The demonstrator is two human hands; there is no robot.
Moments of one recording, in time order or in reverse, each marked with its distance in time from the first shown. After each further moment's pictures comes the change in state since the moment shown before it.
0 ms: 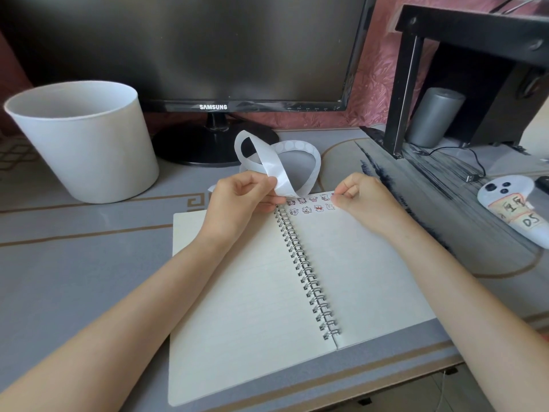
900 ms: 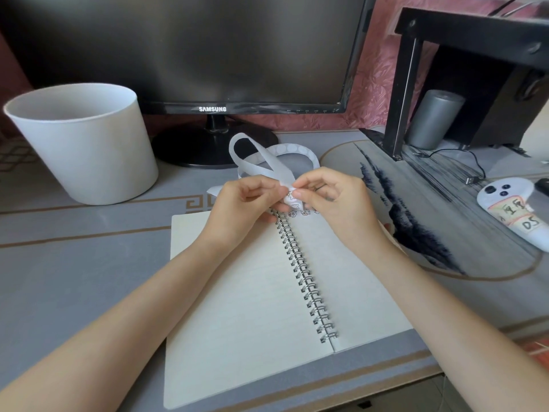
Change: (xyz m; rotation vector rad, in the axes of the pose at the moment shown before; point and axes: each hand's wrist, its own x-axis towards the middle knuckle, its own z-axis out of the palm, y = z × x) left_hand -0.005 0.002 0.001 0.089 -0.142 0.093; right_hand -0.029 -0.042 0.021 0.556 0.023 -0.370
